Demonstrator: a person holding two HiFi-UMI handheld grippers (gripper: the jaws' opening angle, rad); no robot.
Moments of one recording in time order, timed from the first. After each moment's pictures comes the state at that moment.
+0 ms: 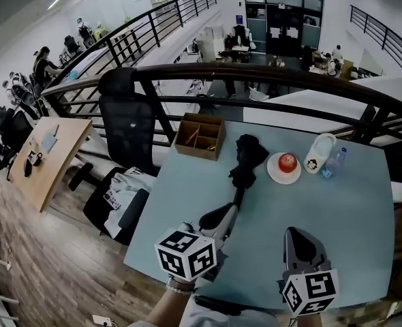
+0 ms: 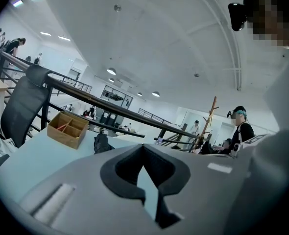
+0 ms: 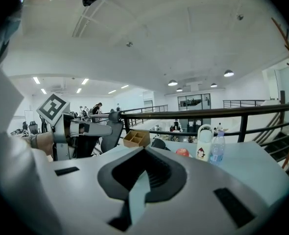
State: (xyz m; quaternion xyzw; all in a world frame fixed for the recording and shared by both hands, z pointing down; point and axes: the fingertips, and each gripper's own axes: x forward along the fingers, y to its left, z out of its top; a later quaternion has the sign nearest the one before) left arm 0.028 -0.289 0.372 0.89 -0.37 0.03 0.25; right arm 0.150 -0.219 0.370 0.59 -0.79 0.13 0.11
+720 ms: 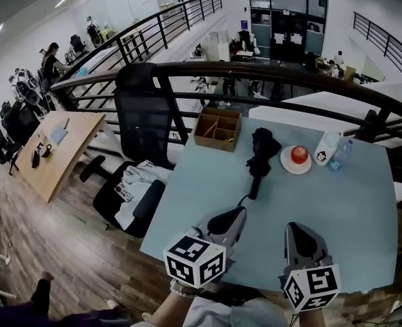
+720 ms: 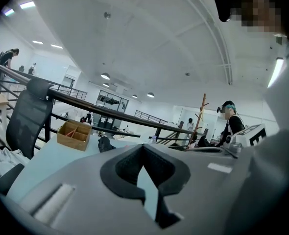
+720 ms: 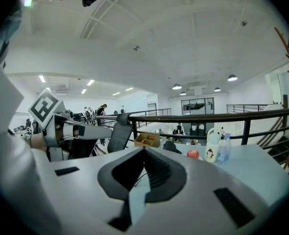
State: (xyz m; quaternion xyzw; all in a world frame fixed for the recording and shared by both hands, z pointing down) left arm -0.022 -0.211 0.347 0.91 -0.36 0.04 0.20; right arm 0.080 -0.165 0.348 0.58 -0.80 0.10 0.10
